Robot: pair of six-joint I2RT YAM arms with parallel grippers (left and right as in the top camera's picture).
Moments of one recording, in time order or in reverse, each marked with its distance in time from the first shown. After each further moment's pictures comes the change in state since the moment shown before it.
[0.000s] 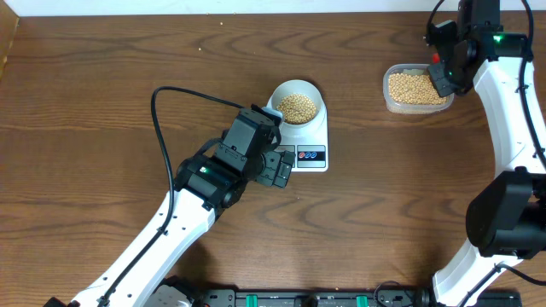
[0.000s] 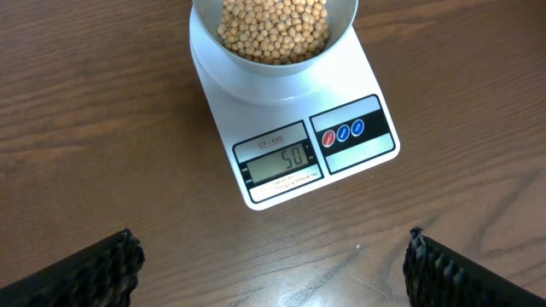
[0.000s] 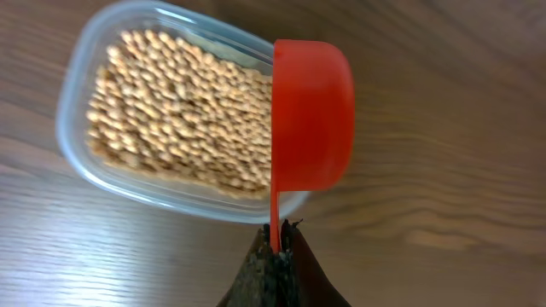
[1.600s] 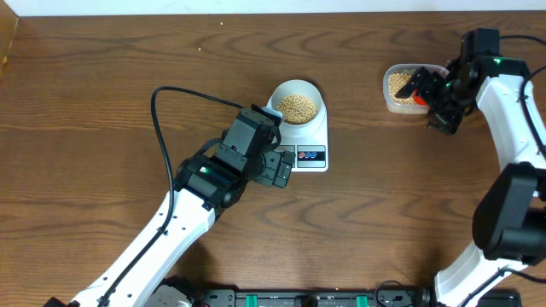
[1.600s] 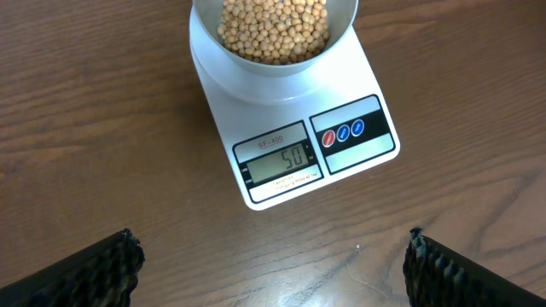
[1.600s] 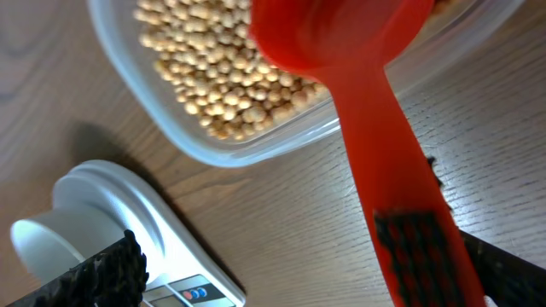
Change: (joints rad) left arm 0.000 0.000 0.000 0.000 0.000 0.000; right arm -0.070 -0.034 -0.228 0.037 -0.455 0.995
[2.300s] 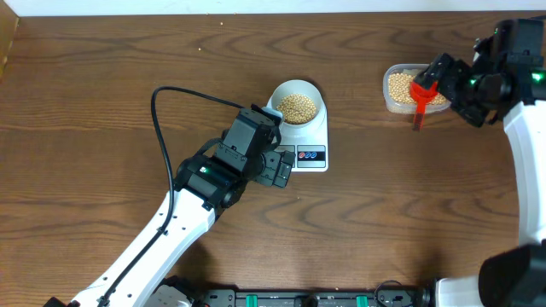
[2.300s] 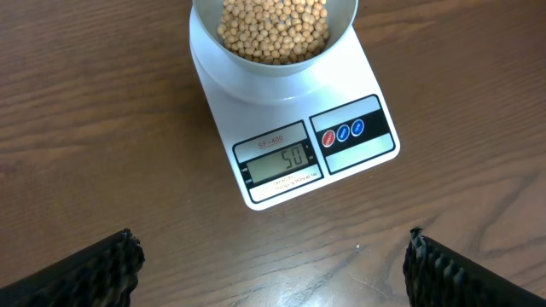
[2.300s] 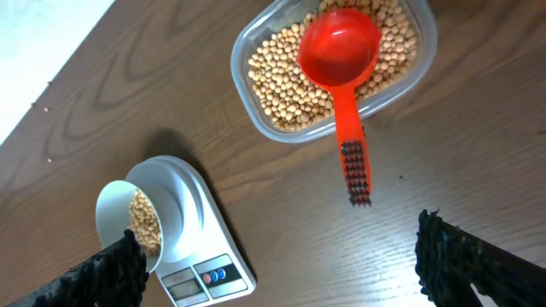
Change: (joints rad) left arm 0.000 0.000 0.000 0.000 0.000 0.000; right arm -0.002 -0.274 0.000 -0.028 0.071 -0.064
